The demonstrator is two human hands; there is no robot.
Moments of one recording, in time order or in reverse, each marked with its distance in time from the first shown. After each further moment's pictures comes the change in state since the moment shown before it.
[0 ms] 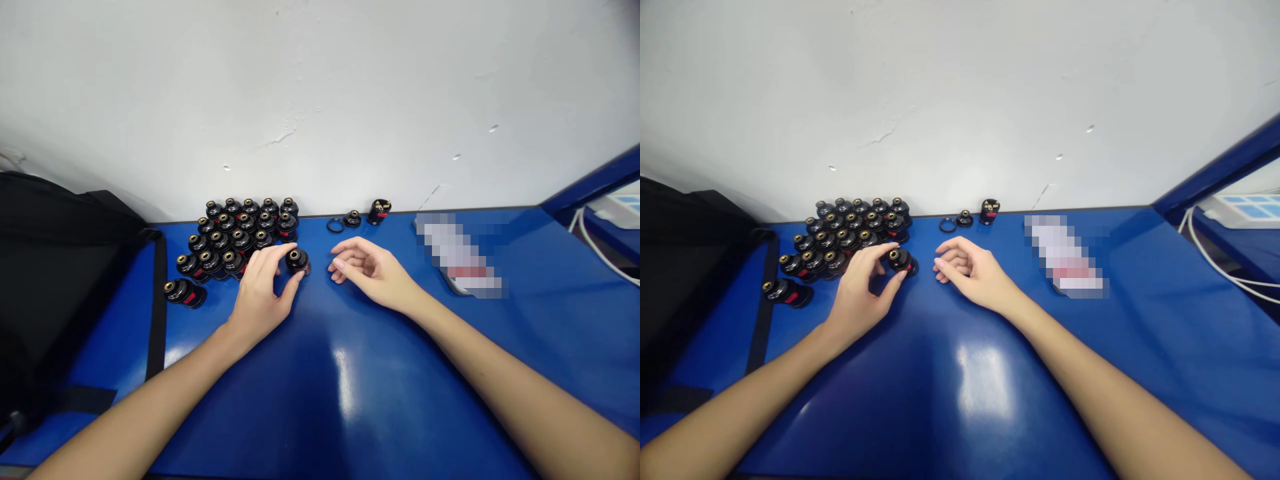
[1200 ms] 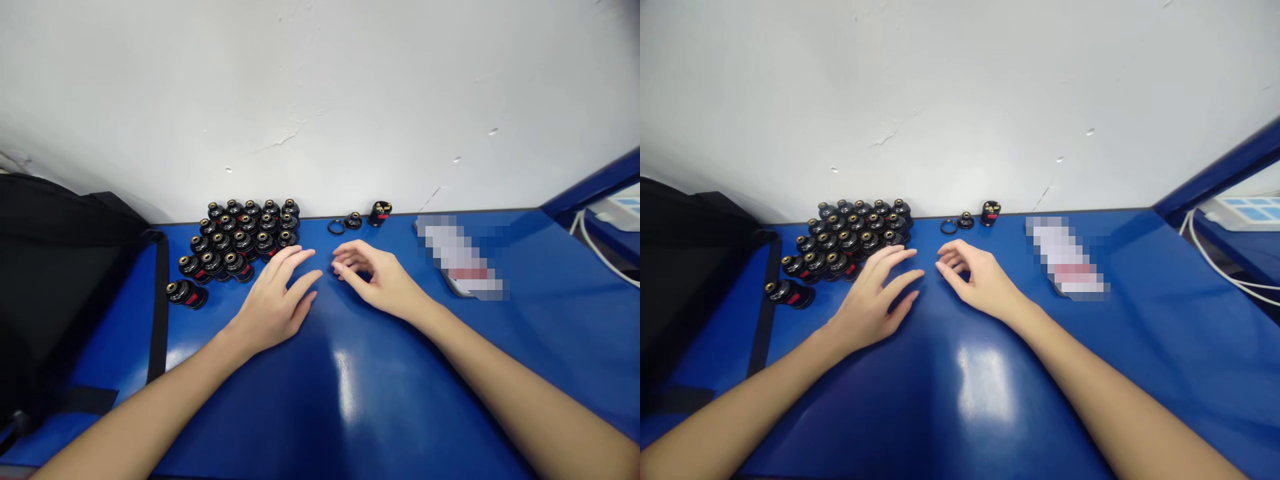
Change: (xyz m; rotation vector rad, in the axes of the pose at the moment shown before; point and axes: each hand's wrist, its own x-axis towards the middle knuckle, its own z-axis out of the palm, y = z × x) left_hand -0.003 0.004 -0.005 0.102 -0.197 0.347; right_hand -0.004 -0.006 -0.001 -0.300 0.038 -0.108
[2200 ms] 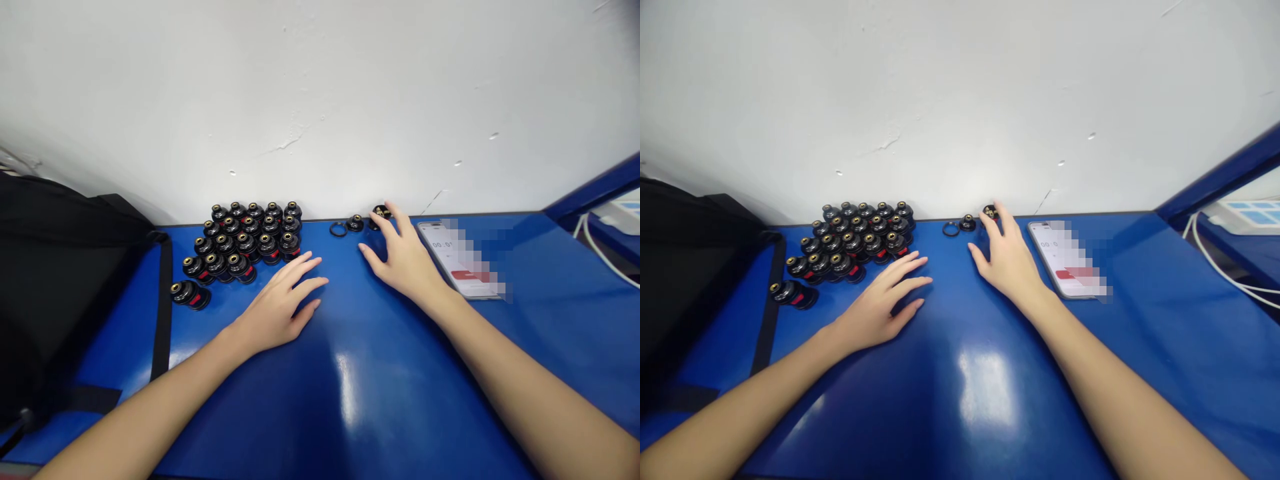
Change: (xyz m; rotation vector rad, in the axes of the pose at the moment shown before) left_hand -0.005 -0.006 0.006 -0.231 -0.126 -0.039; right_hand 0.014 0.037 -0.033 -0.780 0.320 -0.131
